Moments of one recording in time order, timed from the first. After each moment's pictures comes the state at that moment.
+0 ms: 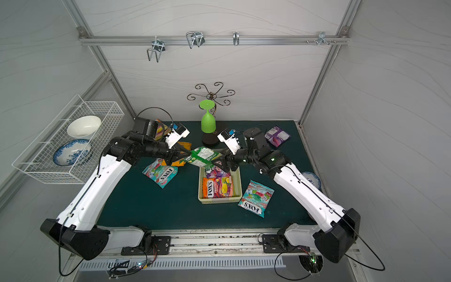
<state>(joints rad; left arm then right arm) -0.33 1.32 1.53 -1.08 0.64 0.33 0.70 1.27 1.27 -0.52 -0.57 -0.02</state>
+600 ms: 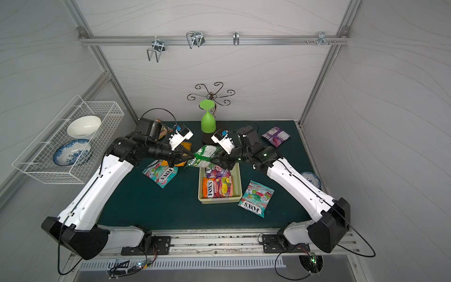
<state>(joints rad) -0.36 1.33 1.53 -1.09 0.69 0.32 0.69 1.34 1.31 -0.52 -0.58 -0.12</state>
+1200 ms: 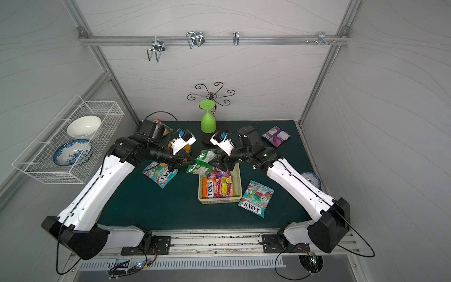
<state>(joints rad) -0.40 1.33 1.53 -1.17 0.72 0.39 0.69 1.36 1.29 -0.48 -0.64 -0.26</state>
